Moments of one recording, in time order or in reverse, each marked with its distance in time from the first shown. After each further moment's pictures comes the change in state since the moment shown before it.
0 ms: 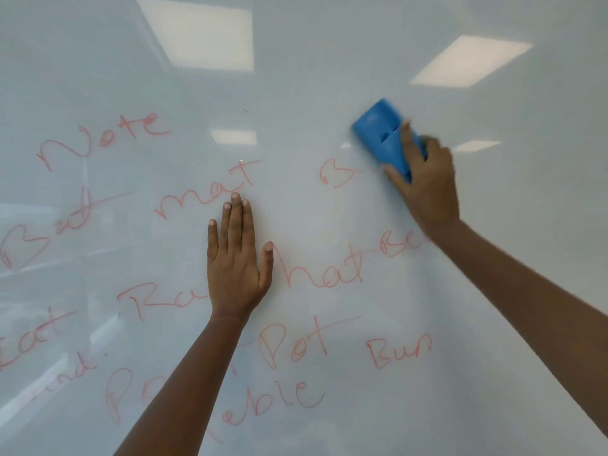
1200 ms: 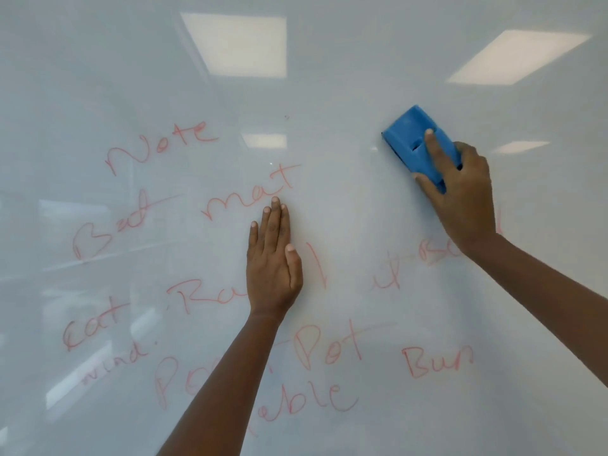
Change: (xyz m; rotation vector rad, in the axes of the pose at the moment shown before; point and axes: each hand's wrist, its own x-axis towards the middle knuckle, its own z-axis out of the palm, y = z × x) left_hand 0.000 0.002 -0.007 -0.197 0.044 -0.053; right_hand -0.006 -0.017 0.000 0.113 0.095 -0.042
